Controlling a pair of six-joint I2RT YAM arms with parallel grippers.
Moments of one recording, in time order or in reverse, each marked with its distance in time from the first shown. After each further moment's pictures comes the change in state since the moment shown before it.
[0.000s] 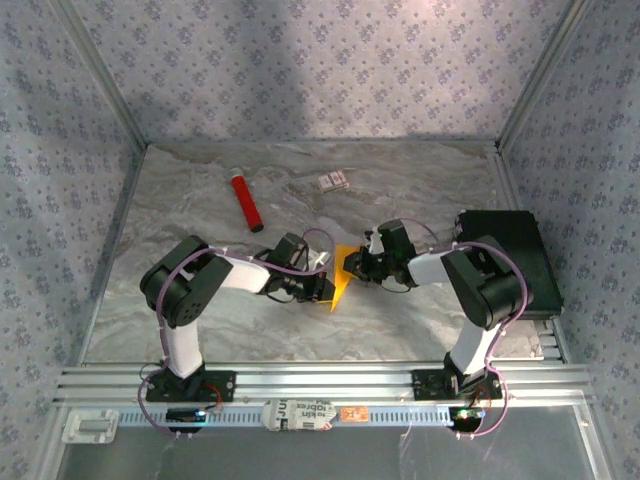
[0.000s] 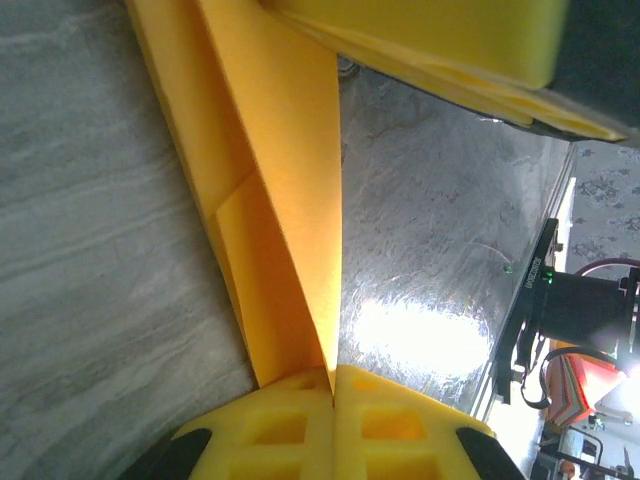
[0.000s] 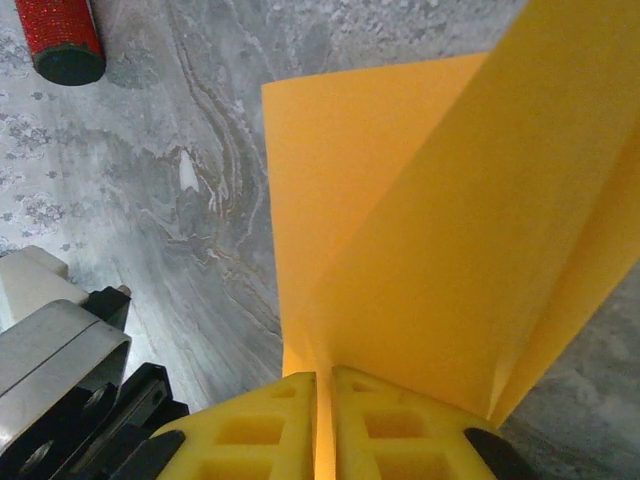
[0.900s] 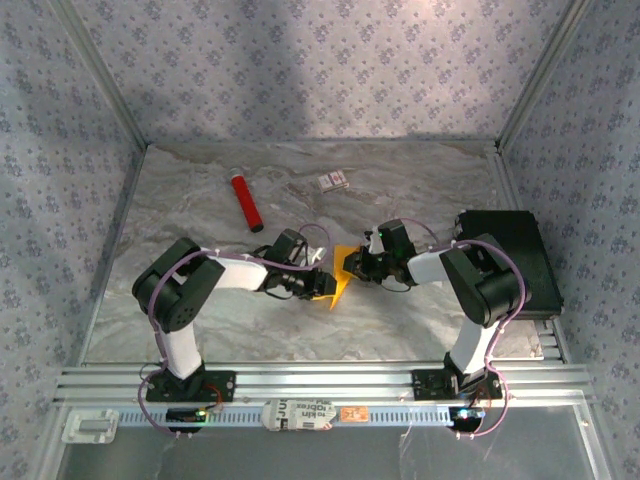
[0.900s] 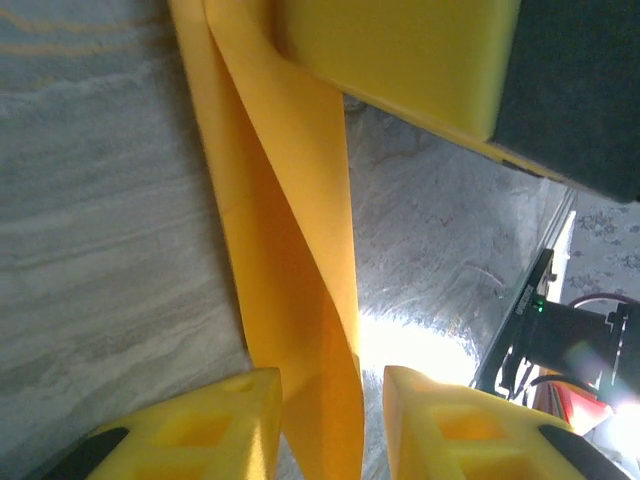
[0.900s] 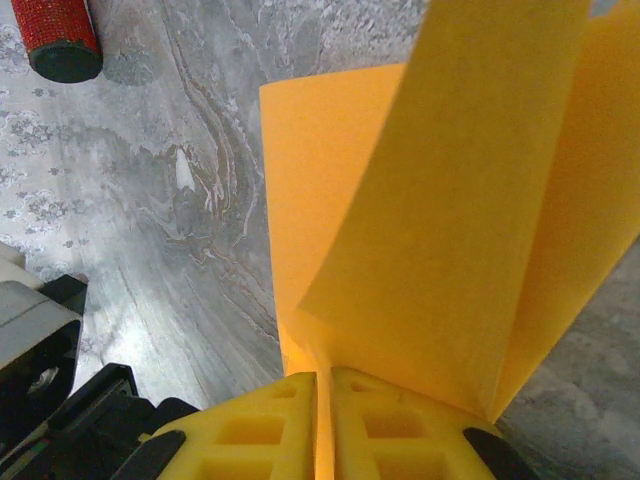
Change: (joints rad) left arm 0.008 -0.054 0.021 -0.073 -0.047 -0.074; right arm -0.004 0.016 0.008 -0.003 -0.018 -0.003
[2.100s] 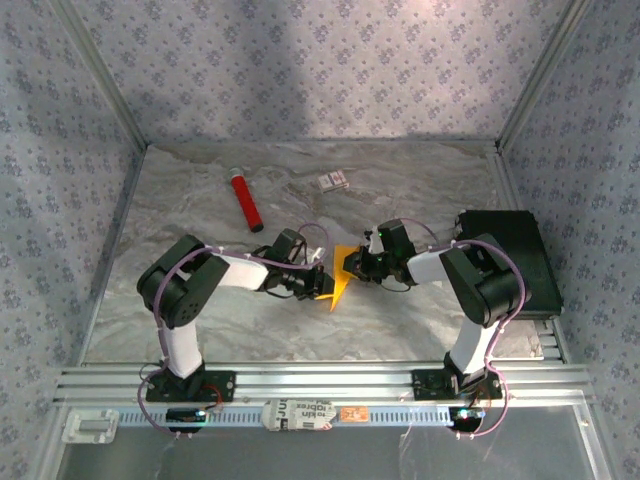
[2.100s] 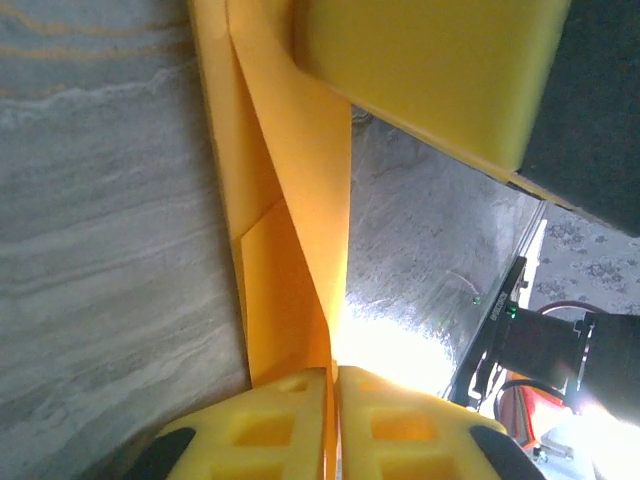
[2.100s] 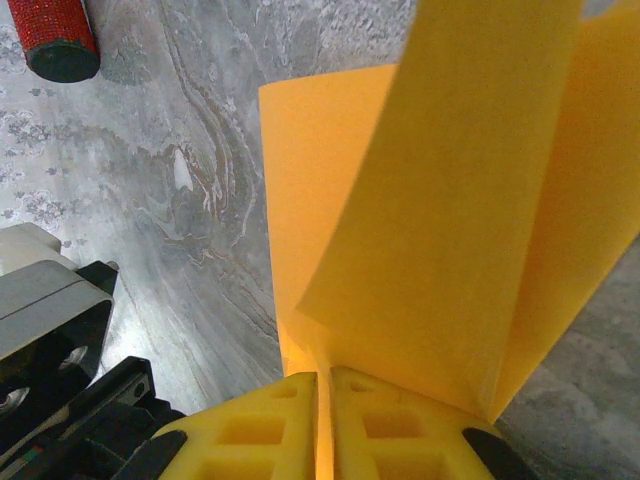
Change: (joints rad) left arm 0.008 0.036 -0.004 0.062 0.055 -0.067; right arm 0.003 0.002 0.004 -0.006 0.001 0.000
